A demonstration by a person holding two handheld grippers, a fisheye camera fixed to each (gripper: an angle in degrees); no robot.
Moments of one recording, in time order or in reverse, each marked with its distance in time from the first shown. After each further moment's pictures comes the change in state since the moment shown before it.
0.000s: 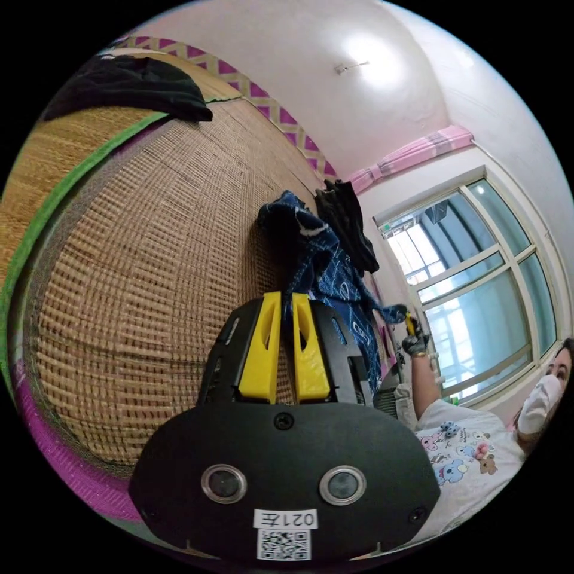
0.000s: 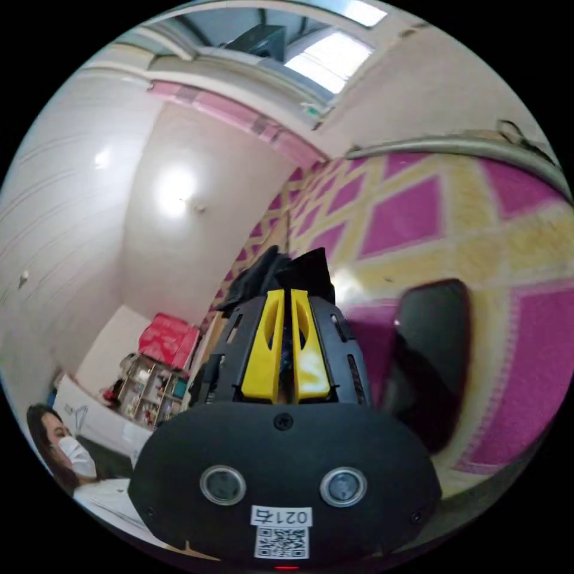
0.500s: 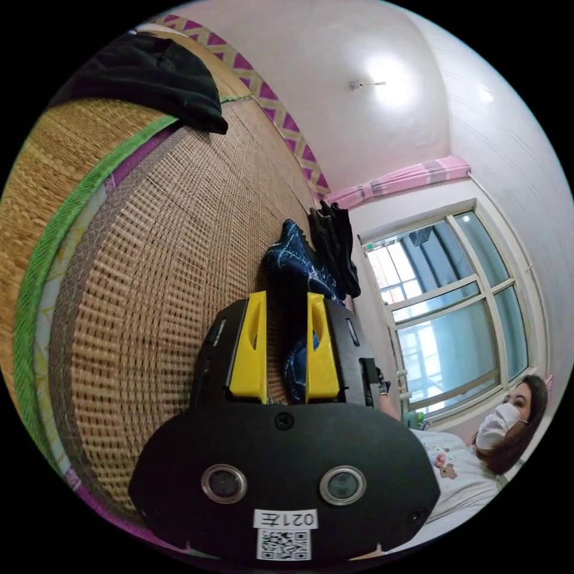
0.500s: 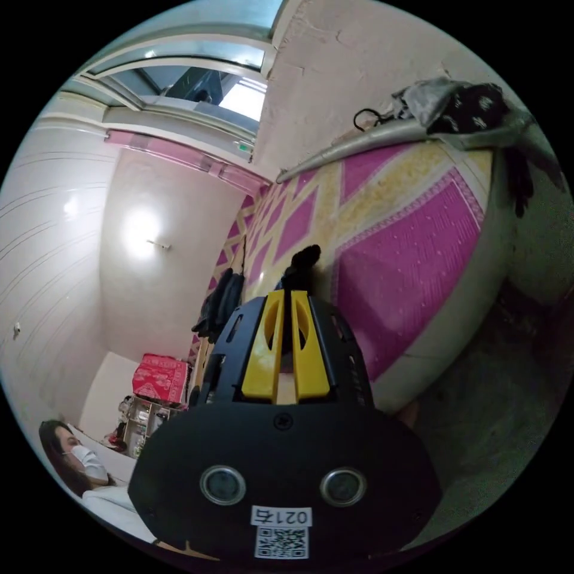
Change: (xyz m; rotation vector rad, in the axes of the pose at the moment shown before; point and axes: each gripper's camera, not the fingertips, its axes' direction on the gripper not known) left arm -0.059 -0.129 -0.008 -0.037 0.134 -0.103; right arm 0.103 0.009 -0.132 0.081 0.100 0.171
